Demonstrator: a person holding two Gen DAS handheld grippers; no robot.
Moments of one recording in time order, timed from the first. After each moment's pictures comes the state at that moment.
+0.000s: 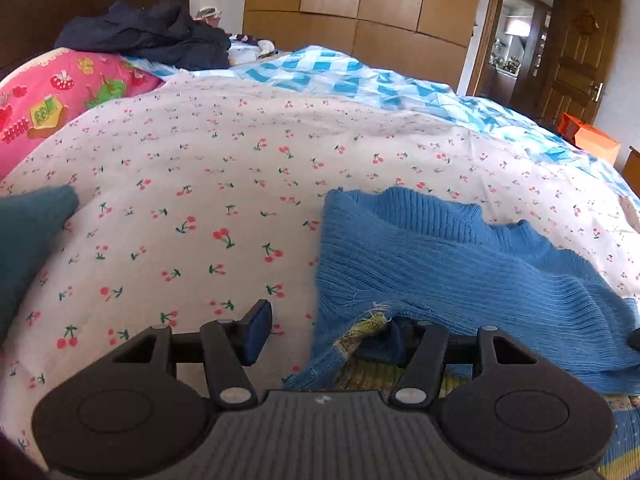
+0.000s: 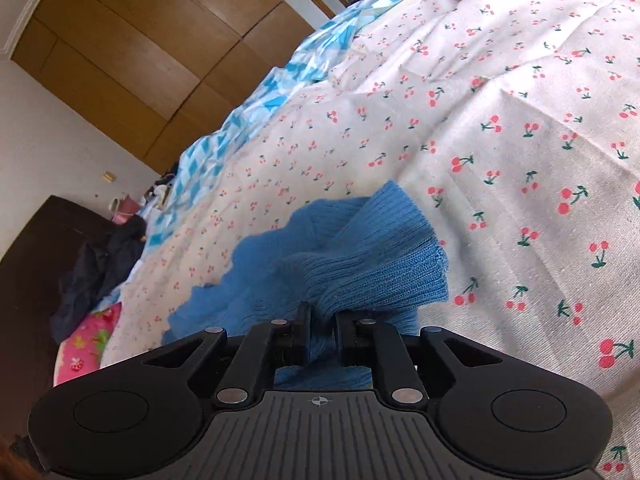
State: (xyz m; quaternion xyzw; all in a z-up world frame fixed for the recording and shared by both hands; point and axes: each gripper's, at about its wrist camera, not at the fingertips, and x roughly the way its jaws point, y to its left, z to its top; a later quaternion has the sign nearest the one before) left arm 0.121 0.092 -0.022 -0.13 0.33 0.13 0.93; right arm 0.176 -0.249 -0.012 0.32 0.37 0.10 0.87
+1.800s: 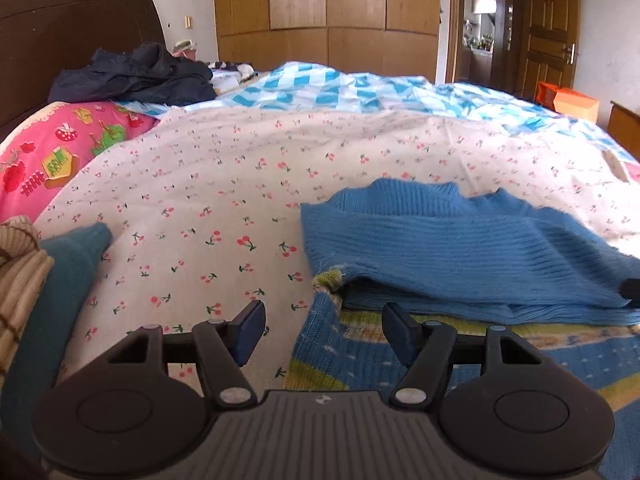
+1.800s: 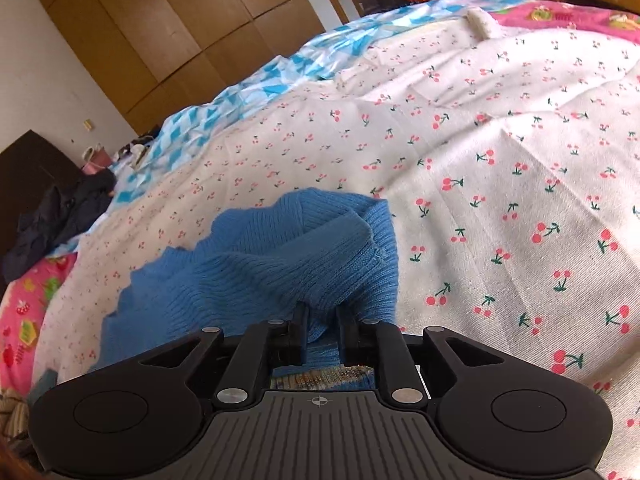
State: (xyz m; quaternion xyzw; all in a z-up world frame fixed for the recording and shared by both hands) left arm 0.079 0.076 -0.001 -0.05 0.33 0.12 0.94; right arm 0.157 -0.228 0.002 0.19 0.38 0.08 0.90
